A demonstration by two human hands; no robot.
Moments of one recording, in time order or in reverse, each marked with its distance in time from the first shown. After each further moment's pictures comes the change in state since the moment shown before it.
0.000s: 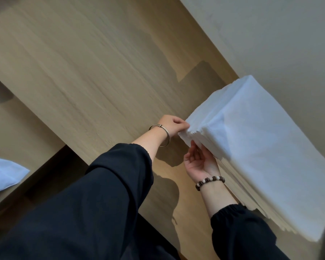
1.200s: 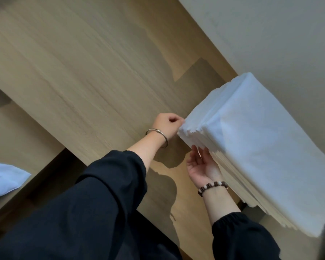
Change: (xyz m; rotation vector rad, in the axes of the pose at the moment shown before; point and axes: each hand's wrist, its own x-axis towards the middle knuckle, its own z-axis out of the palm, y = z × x) left_hand -0.007 0.003 -0.001 0.044 0.168 0.118; right_hand -0.002 -0.001 -0.011 -0.063 0.065 -0.028
